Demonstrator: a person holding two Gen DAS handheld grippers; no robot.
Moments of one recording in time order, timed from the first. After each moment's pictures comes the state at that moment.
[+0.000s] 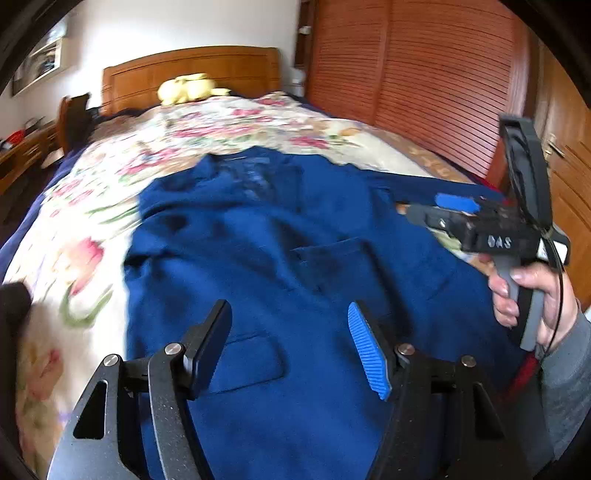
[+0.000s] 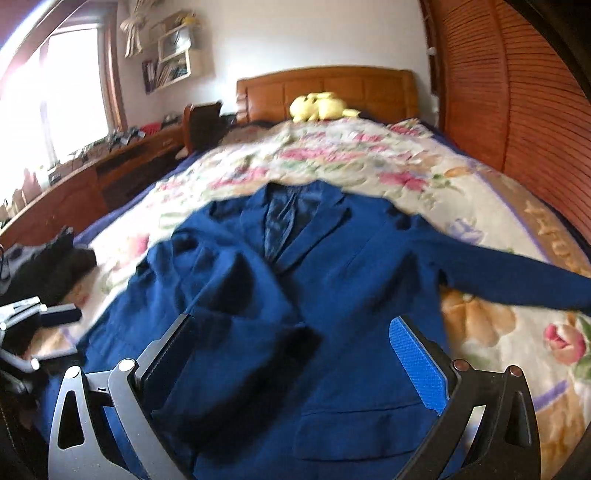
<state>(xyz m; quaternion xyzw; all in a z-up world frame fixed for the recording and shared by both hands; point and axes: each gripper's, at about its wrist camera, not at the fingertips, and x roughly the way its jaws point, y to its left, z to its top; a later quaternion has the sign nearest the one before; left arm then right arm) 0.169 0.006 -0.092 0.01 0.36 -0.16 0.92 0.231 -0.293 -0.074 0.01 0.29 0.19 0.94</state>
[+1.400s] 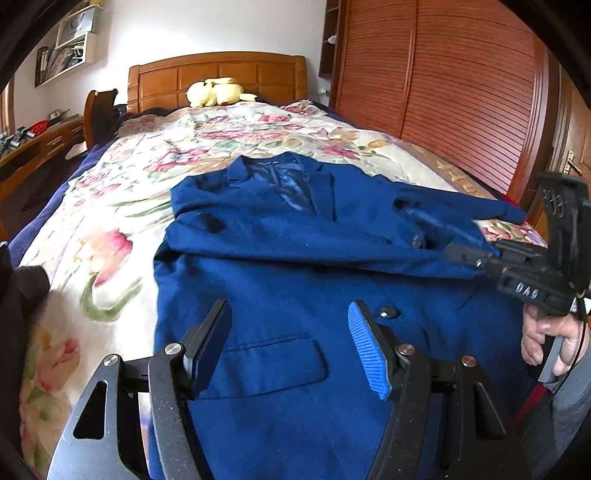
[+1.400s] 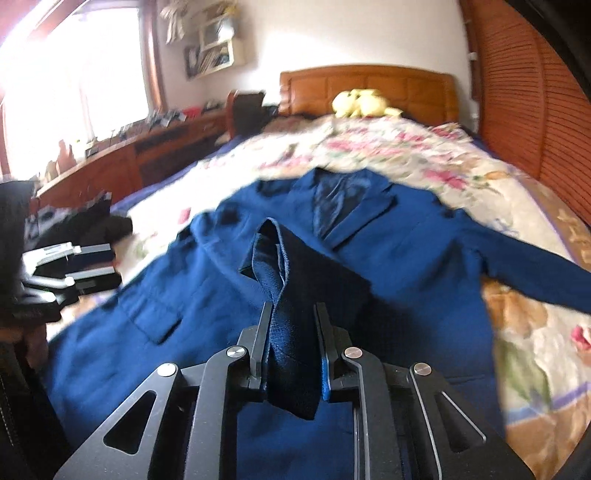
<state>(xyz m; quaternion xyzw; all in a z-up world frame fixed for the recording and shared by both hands) 0.174 0.027 -0.097 -0.01 0.34 -0.13 0.93 0.210 -0.295 -0.078 -0.01 0.27 0.24 0.93</state>
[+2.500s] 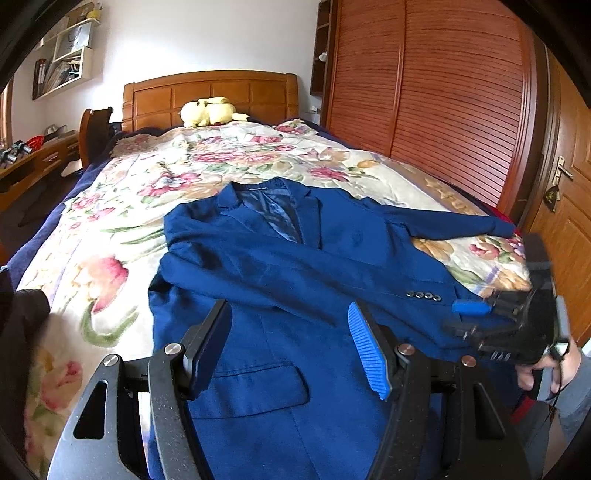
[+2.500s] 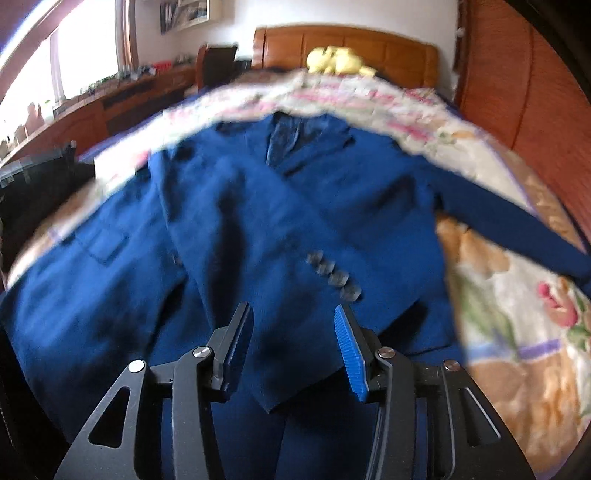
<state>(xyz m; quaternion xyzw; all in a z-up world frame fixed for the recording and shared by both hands) 0.171 0.020 -0.071 -0.01 0.31 -0.13 0.94 0.194 -0.295 -0.107 -0.07 0.38 0.18 0.90</state>
